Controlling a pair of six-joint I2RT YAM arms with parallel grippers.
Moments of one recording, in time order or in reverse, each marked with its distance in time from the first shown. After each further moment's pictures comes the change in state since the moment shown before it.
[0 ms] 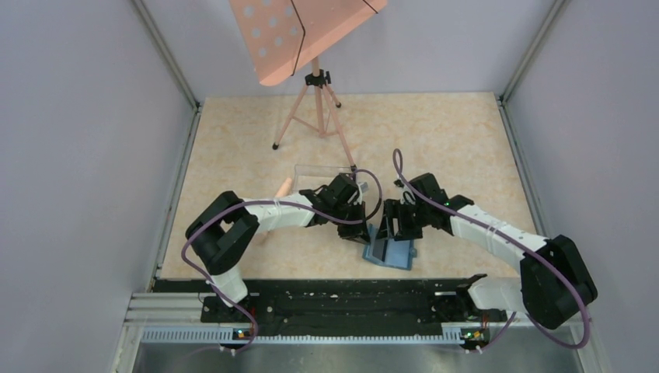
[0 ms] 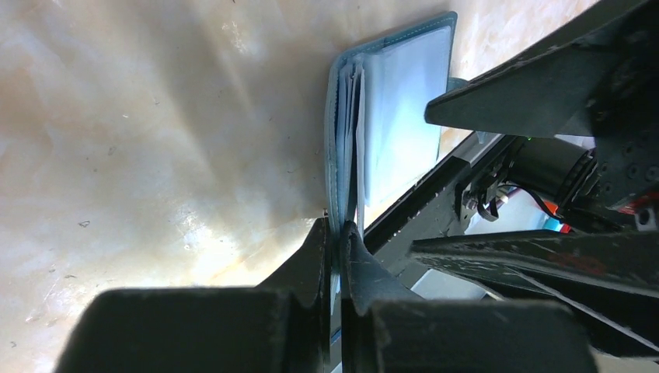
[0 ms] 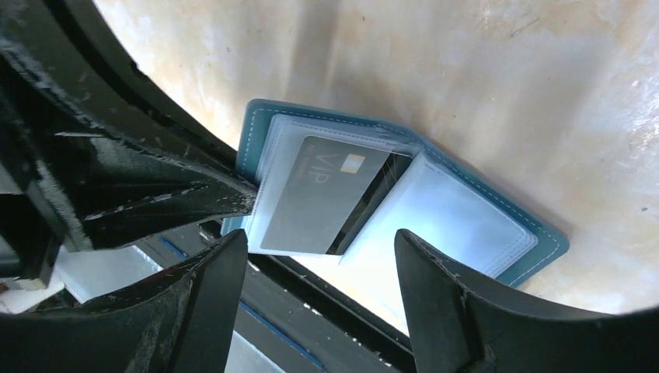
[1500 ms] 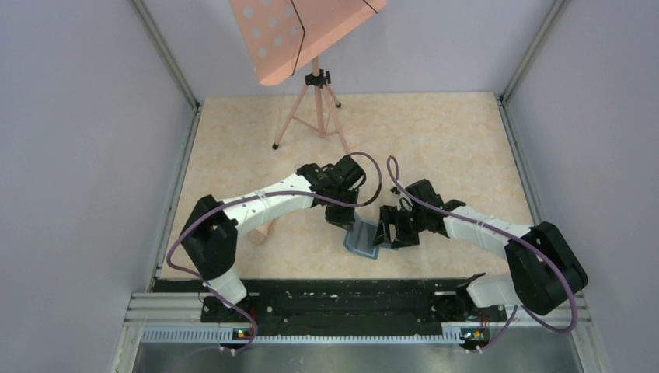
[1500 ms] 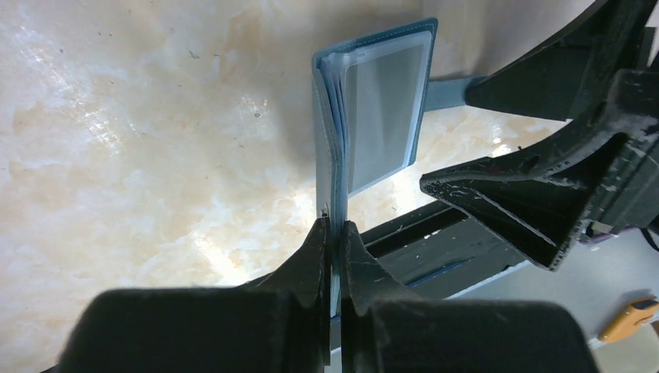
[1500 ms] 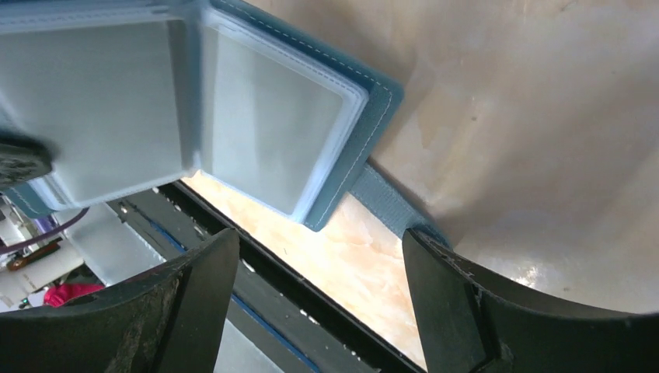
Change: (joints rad) left arm -0.015 -0.066 0.321 -0.617 -0.318 0.140; right arm 0.000 0.097 -0.067 0.115 -0.072 0.012
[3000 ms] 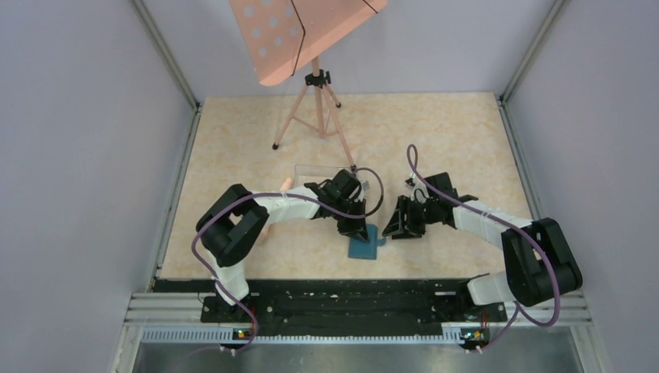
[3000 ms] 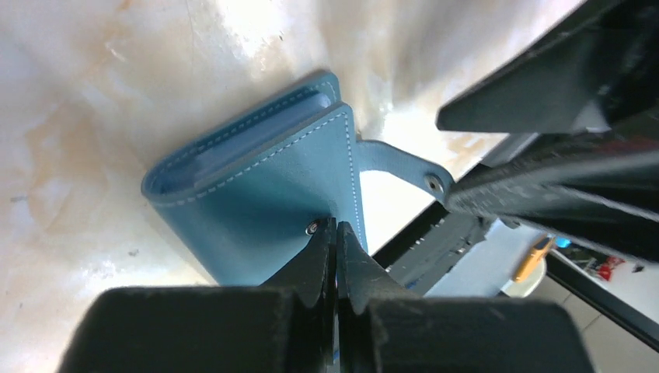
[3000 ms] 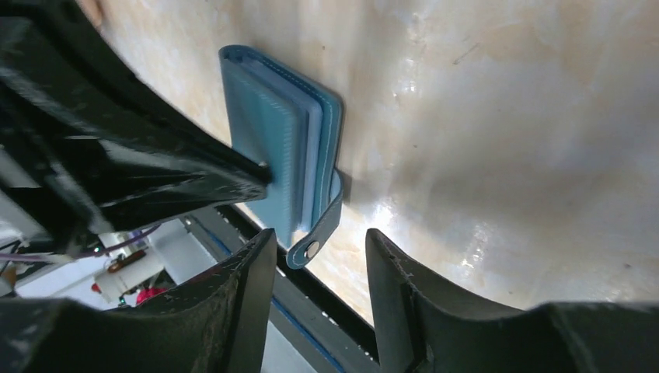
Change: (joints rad) left arm 0.057 0.120 -0.264 0.561 0.353 -0.082; right arm -0.208 0.042 -0.003 0.036 -0.185 -0.003
